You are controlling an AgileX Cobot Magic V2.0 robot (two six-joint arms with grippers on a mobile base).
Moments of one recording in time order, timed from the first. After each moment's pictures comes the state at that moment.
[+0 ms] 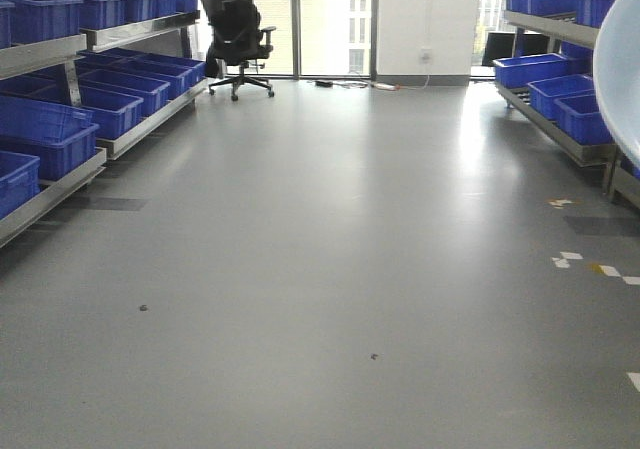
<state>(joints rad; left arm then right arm) -0.26 0.82 -0.43 -0.02 0.16 -0.09 -0.03 0.28 -0.51 -0.09 0.68 0.25</state>
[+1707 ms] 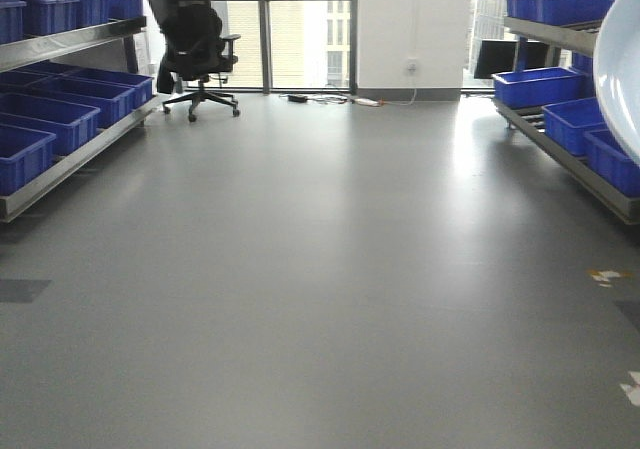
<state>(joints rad) -0.26 0.82 -0.43 -0.02 0.16 -0.09 -0.03 0.28 -0.51 -0.09 0.68 0.25</state>
